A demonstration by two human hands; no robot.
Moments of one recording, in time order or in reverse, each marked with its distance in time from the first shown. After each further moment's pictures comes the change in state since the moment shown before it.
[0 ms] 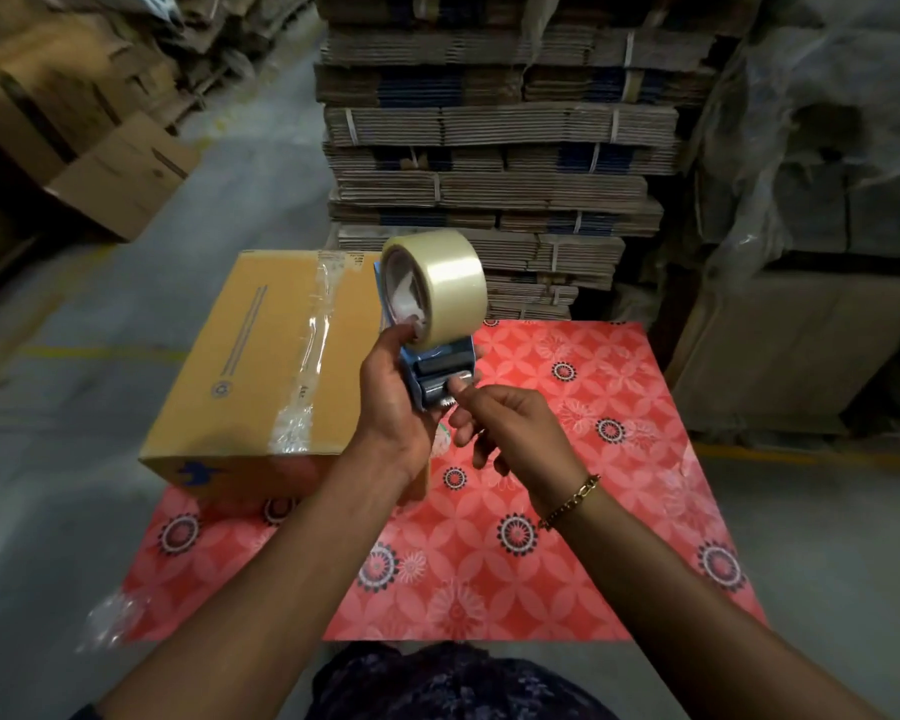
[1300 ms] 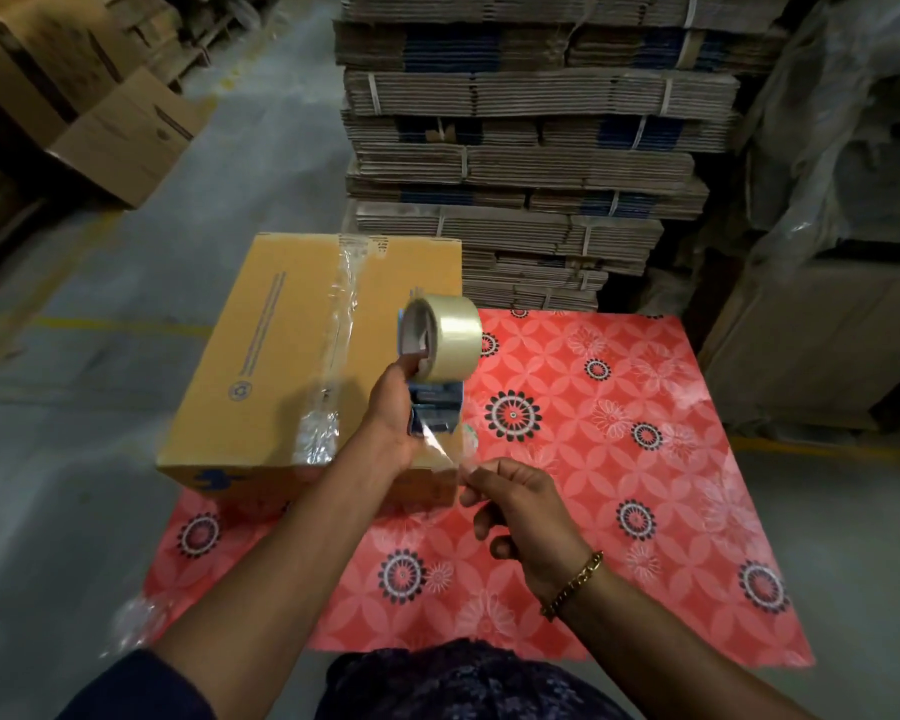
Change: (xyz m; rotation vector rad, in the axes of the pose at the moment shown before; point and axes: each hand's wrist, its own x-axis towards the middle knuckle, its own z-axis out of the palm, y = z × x) left_hand 0.097 -0.018 -0.085 0.166 0.103 -0.285; right_hand 0.012 0.053 0.040 0.190 0.015 0.327
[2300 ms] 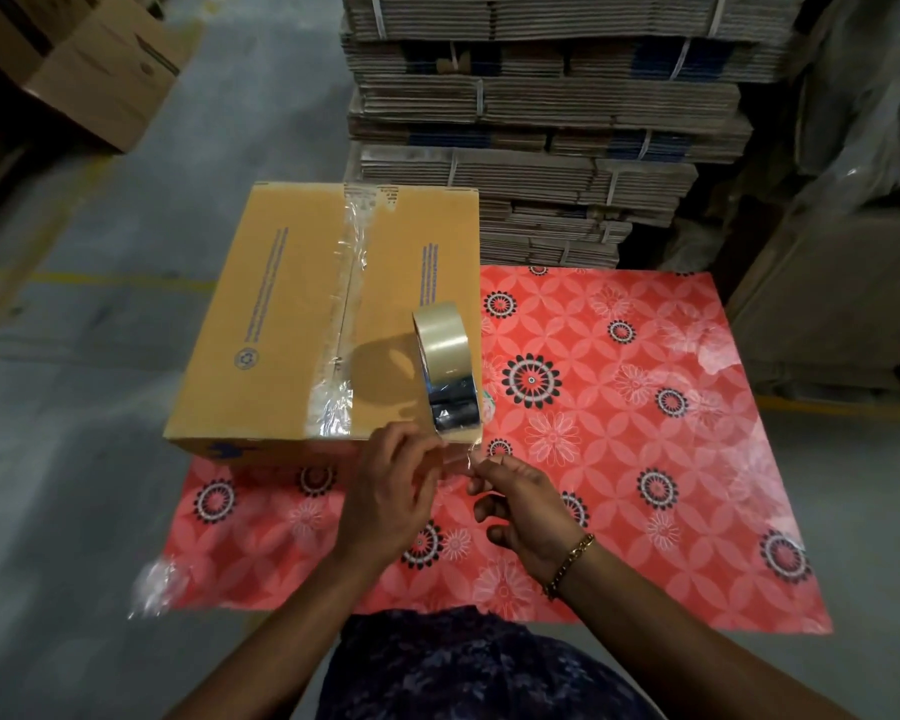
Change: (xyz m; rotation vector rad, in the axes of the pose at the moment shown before) left_hand -0.055 -0.084 -0.087 1.362 0.124 0.916; right_hand 0.037 0.045 0.006 0.125 -0.045 0.221
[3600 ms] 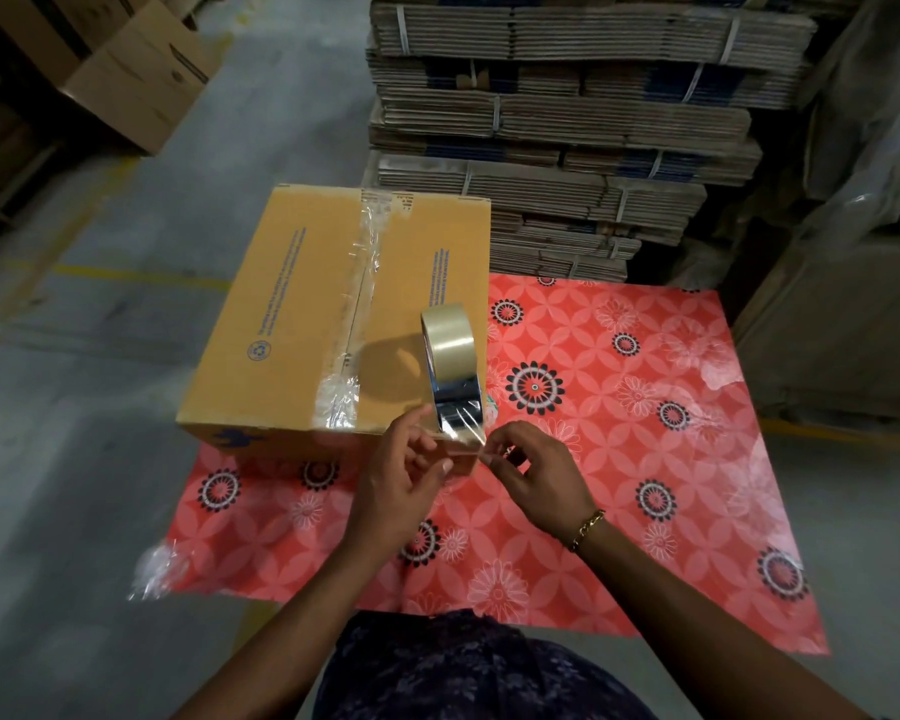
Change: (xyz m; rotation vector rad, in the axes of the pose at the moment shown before) left_hand -0.005 0.008 0.005 -0.451 -0.036 -0.344; right_hand 0.040 -0.002 -0.045 -0.976 0.051 -0.870
